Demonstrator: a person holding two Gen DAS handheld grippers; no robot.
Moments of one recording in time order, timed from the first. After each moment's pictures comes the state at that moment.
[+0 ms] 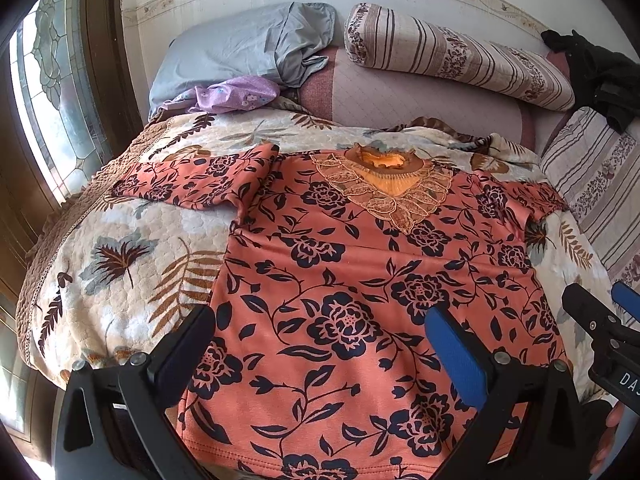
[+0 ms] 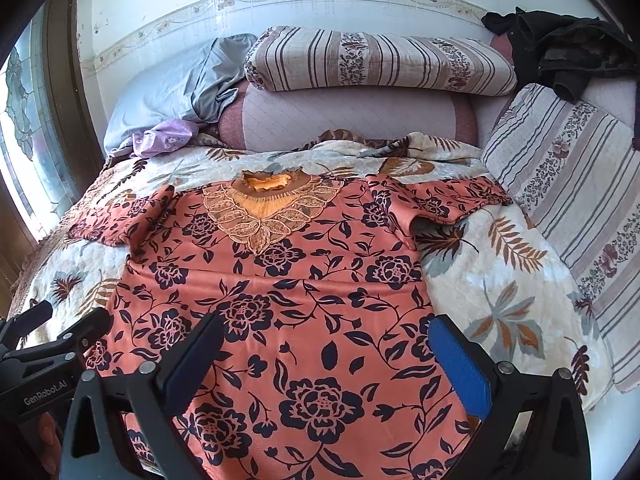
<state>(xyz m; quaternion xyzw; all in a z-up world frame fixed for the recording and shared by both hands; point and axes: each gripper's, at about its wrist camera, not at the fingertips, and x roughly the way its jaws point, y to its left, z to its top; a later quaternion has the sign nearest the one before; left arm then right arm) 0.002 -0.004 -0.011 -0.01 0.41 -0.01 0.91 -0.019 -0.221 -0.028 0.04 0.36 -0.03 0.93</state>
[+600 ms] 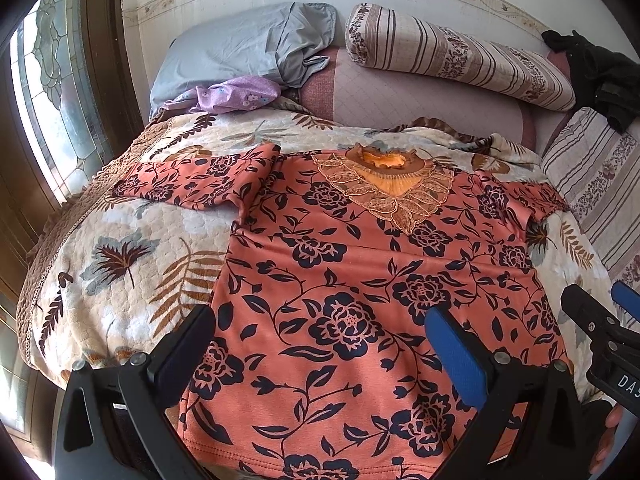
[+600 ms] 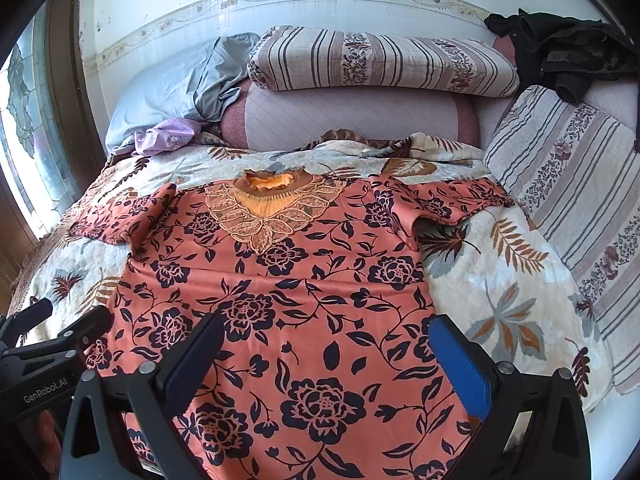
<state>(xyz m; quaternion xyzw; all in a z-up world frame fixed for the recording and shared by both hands) 0.002 -0.002 -0.013 -0.01 0.40 -0.01 0.91 -0.018 -0.218 -0.028 0.03 0.36 -0.03 0.93</state>
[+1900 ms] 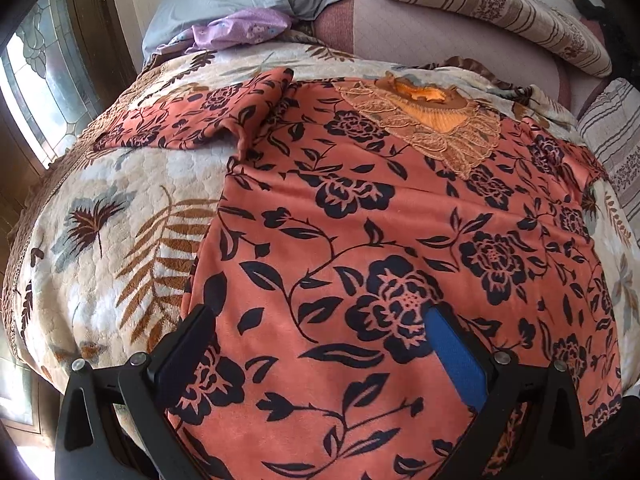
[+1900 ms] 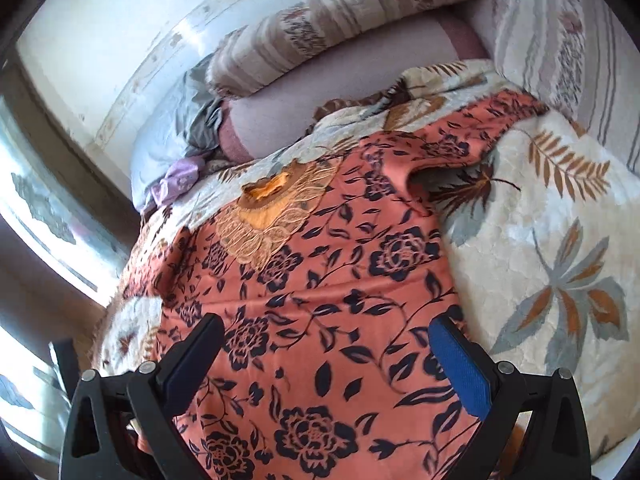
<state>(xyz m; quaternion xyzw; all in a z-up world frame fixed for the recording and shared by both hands) 0.058 0.017 -0.098 0.00 0.49 0.02 0.87 0.053 -0.378 -0.096 0.30 0.38 0.07 0.87</state>
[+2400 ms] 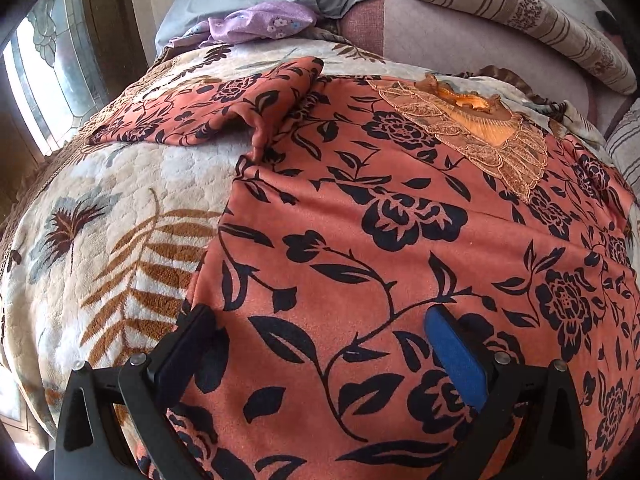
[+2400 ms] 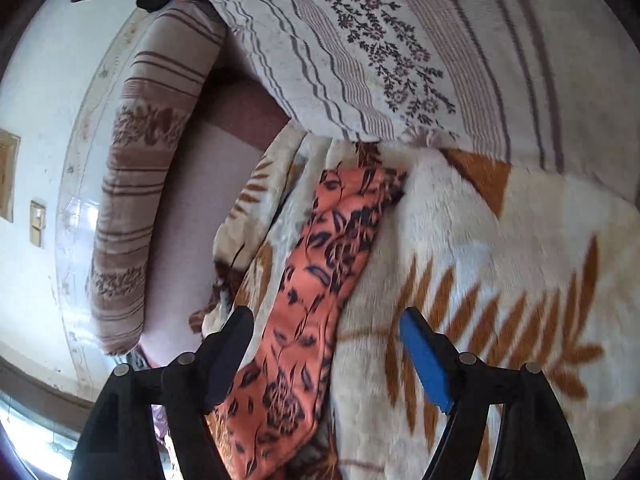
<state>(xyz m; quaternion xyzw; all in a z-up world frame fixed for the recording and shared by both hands) 0.096 0.036 -0.141 -0.01 0.47 0.04 0.88 0.243 -0.636 -0.149 0.52 0.29 -0.09 0.80</state>
